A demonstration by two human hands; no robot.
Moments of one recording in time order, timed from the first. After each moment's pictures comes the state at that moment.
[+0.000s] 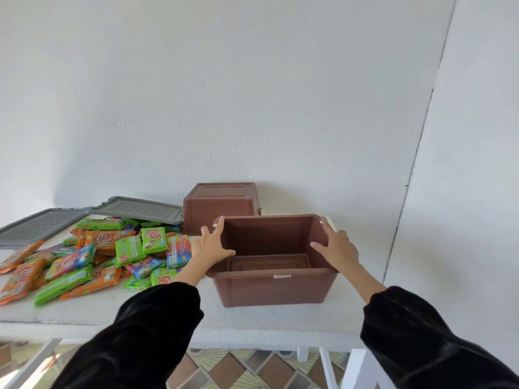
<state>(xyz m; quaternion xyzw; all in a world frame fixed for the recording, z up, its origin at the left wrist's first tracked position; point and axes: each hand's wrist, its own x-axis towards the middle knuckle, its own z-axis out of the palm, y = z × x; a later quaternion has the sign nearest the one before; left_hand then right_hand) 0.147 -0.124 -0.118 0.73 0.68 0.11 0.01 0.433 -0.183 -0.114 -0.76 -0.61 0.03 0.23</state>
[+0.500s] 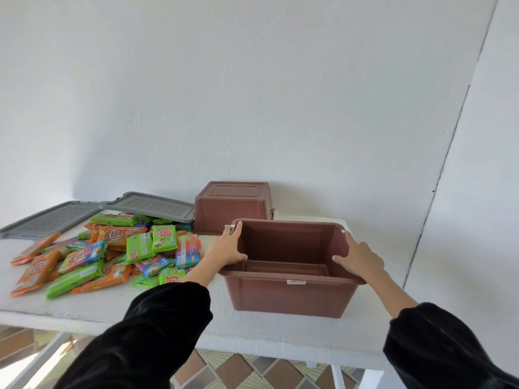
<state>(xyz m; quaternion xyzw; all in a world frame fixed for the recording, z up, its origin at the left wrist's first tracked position) 0.158 -0.106 -0.118 0.76 0.64 0.07 0.07 0.451 -0.165 -0.117 -0.79 -0.59 0.07 0.13</state>
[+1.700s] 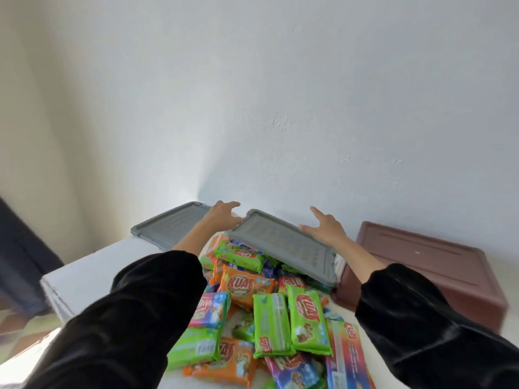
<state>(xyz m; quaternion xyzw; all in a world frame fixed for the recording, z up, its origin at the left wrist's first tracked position) -0.230 0.086 -0.052 0.59 0.78 0.18 0.10 0.020 0.158 -0.069 -0.53 -0.79 0.25 0.19</state>
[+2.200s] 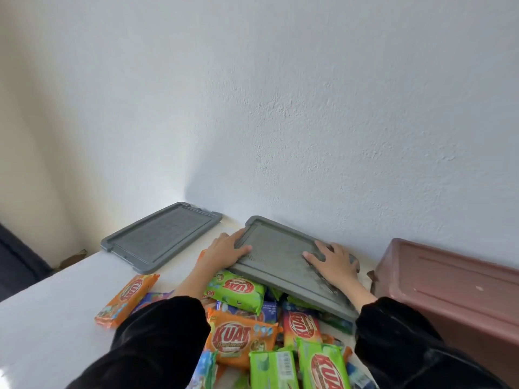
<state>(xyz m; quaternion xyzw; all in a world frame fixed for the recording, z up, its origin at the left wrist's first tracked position) -0.260 0.179 -0.154 0.58 0.78 0.18 0.16 -0.001 0.253 -0.177 -0.61 -0.76 0.18 0.12</state>
